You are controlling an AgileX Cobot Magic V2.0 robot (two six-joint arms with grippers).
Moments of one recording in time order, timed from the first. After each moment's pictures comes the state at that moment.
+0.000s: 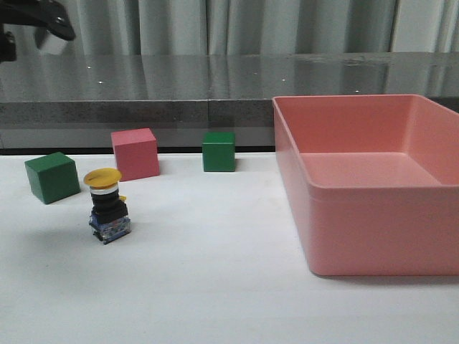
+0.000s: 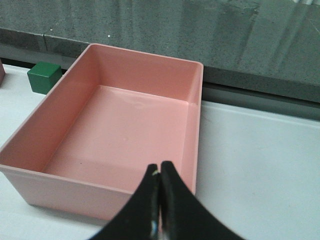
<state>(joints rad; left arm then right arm) -0.35 1.66 -1.29 0.47 1.10 0.44 0.41 0.31 -0.48 -0.50 0.61 0.39</state>
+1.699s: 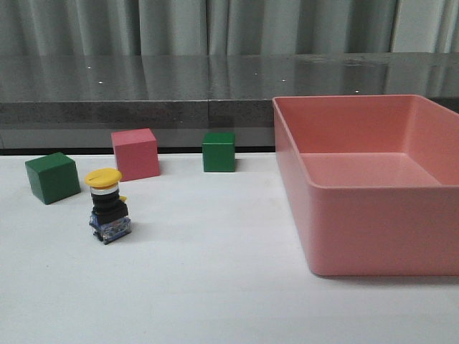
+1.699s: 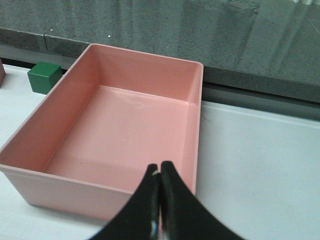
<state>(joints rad) -0.20 0.20 -0.33 -0.02 0.26 0.34 0.41 0.31 -0.48 -0.50 0.61 0.39</state>
